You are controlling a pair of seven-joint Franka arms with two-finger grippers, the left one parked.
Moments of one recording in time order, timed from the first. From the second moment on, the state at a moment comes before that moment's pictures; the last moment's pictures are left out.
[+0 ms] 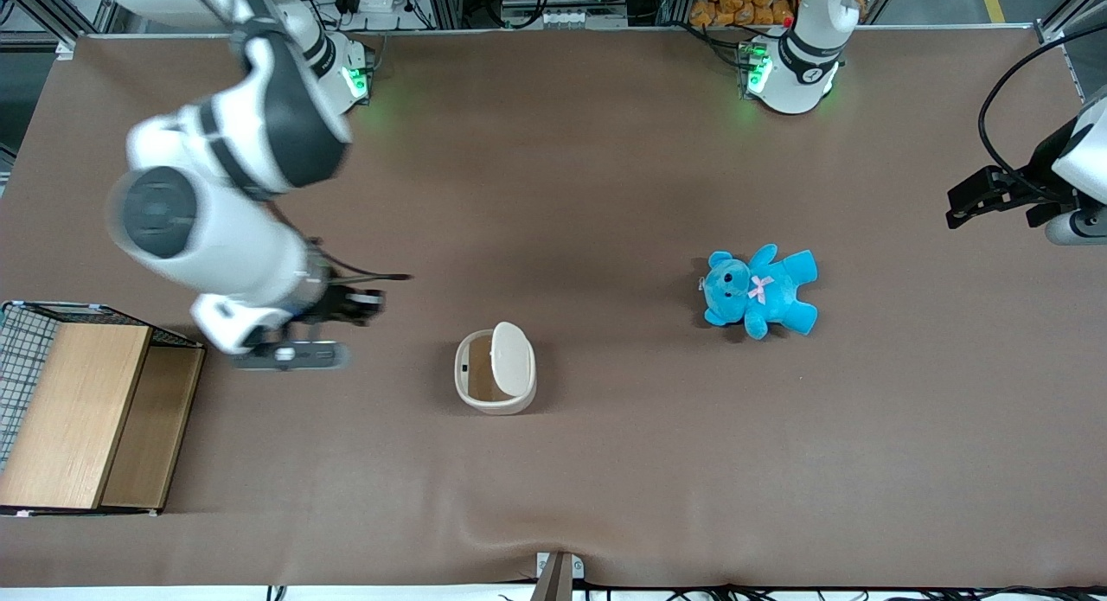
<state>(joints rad) 0.31 0.46 -0.01 -1.21 0.09 1.62 0.30</state>
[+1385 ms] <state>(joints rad) 0.05 0.02 -0.10 -1.43 0.05 1.31 0.05</state>
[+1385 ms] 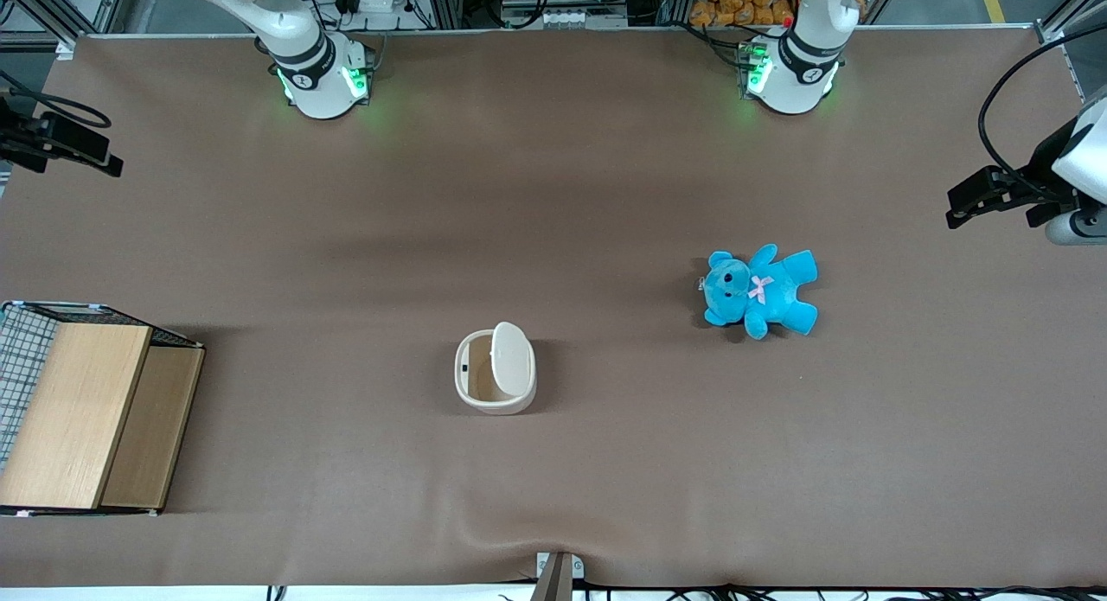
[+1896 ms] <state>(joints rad) 0.05 0.02 -0.10 -1.43 0.01 1.32 0.05</state>
